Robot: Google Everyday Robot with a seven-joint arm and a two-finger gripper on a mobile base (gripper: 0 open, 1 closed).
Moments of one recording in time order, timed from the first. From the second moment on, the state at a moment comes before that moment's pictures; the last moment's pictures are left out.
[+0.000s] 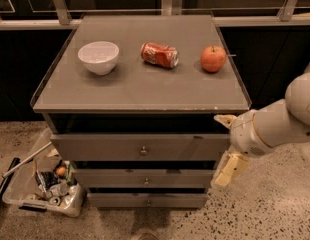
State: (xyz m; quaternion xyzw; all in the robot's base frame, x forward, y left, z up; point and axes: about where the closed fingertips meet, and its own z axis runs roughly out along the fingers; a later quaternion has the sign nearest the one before) arm 0.451 -0.173 0.766 -0.60 0.75 0.10 0.27
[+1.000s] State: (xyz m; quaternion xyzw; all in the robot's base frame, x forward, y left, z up) arm 0.488 -0.148 0.698 -0.57 0.76 0.10 0.30
